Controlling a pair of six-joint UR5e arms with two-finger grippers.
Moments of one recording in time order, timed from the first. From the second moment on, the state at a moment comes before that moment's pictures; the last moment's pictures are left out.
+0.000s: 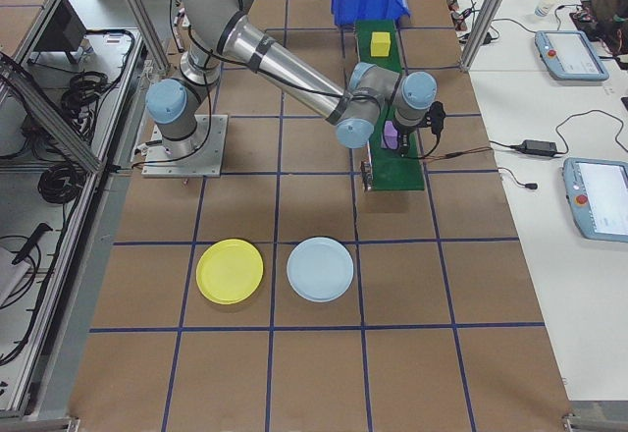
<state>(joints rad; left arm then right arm) -1.59 -1.56 -1.52 -1.55 1.54 0.00 1.17 -1.05 1.48 -1.97 -1.23 -0.35</state>
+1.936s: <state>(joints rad) -1.59 -1.54 -1.52 -1.62 1.60 0.02 0.88 -1.20 1.56 -1.89 -1.52 -0.76</state>
